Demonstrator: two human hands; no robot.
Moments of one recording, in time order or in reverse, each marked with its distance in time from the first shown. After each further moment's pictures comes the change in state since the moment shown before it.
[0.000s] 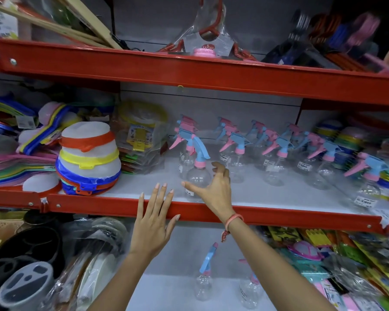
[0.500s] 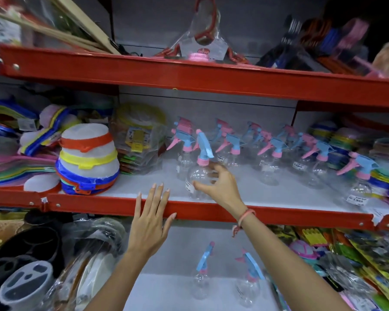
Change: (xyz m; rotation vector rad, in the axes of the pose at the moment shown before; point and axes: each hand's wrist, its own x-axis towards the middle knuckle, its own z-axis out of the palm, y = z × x) left_hand -0.001 0.006 -0.013 -0.003 -0.038 -0.024; right_hand 0.004 -0.006 -0.040 0.100 -0.135 -0.075
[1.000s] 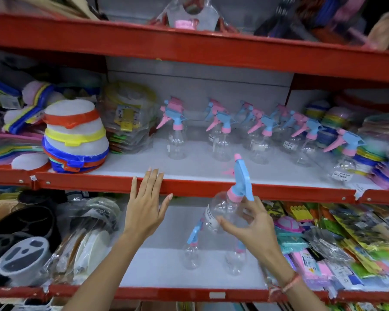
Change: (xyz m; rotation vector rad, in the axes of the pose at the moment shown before) left_hand -0.012 0.027 -0.010 -0.121 0.031 -0.052; right_hand -0.154 0.042 -0.068 0.131 0.060 0.099
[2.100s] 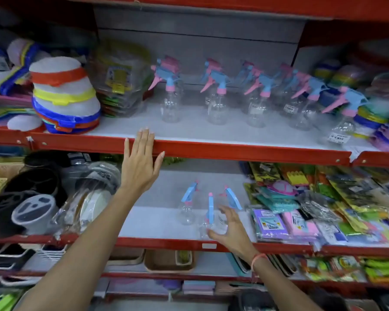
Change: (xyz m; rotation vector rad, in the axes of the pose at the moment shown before) left_hand 0.002 0.014 -0.005 -0.001 -0.049 -0.068; right_hand -0.074 0.153 0.029 -0.279 -0.342 0.197
